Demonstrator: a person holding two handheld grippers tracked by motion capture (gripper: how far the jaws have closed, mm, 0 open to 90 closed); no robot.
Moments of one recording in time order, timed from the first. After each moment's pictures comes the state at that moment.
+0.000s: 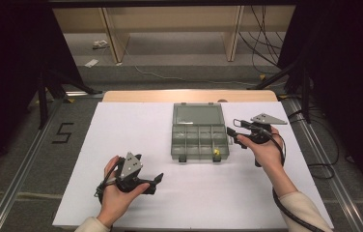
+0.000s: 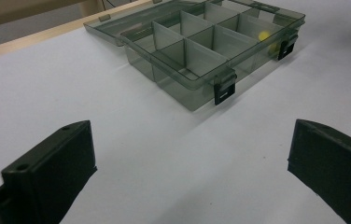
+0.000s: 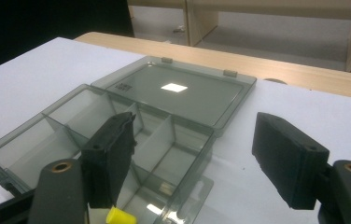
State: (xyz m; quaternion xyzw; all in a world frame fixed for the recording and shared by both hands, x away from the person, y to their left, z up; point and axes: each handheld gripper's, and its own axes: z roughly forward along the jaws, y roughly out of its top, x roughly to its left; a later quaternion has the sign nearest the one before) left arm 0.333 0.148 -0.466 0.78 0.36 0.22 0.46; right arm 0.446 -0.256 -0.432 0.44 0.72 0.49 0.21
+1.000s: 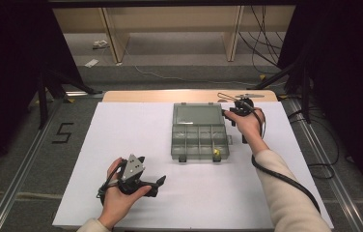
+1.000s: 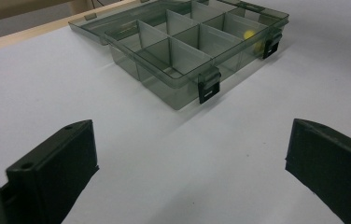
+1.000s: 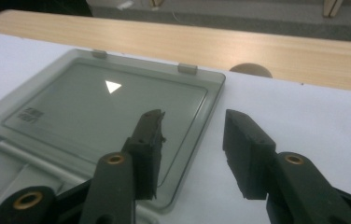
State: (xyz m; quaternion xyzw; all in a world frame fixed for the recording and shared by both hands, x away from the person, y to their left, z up) left arm 0.329 0.142 -0.469 0.78 0.36 0.21 0.47; right arm 0.554 -0.232 -0.447 0.53 0.72 0.40 0.19
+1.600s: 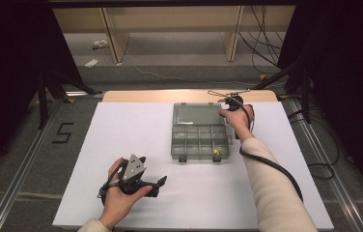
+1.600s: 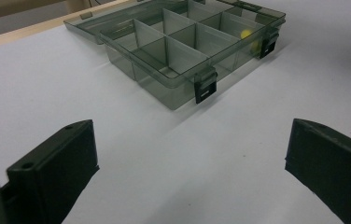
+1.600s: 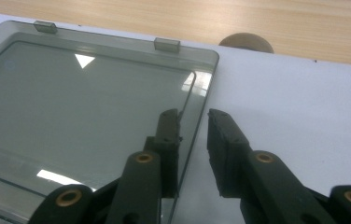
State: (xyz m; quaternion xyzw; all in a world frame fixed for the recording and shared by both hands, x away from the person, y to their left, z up) left arm 0.330 0.140 -0.469 0.78 0.35 0.21 0.47; right arm 0.590 -0.209 -0.465 0.58 0.73 0.32 0.18
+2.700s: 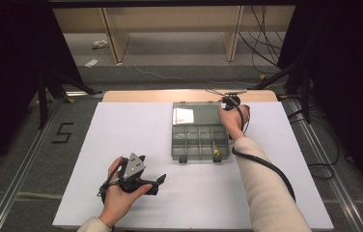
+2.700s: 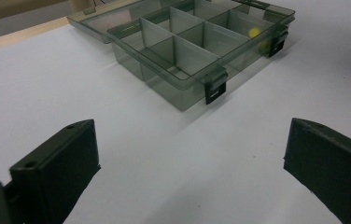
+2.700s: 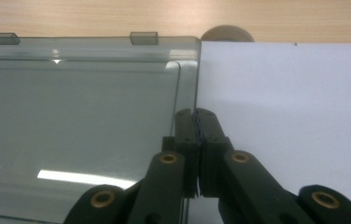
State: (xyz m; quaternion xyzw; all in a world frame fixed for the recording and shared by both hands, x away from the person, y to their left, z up) left arm 0.336 0.142 -0.470 0.78 0.36 0.21 0.46; right arm 0.587 -0.193 -0.463 0.64 0.69 0.29 0.20
